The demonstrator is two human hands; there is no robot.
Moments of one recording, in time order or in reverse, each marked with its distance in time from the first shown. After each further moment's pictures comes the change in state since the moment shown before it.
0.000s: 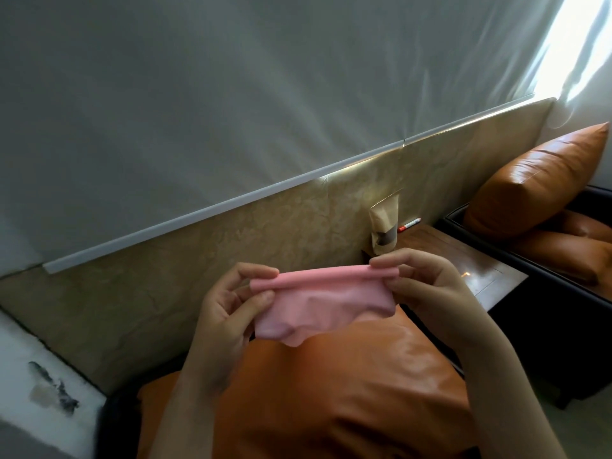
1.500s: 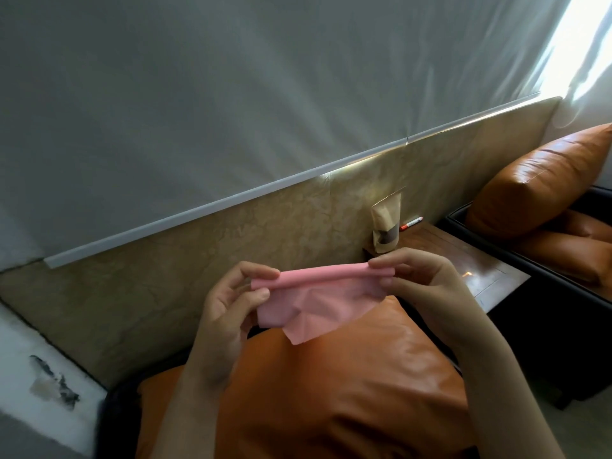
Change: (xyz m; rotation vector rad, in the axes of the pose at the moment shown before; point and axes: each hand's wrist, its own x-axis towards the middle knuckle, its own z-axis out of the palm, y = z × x) left_hand 0.001 -0.005 0.000 0.000 0.018 0.004; right_hand 0.003 0.002 0.003 -0.079 0.053 -0.049
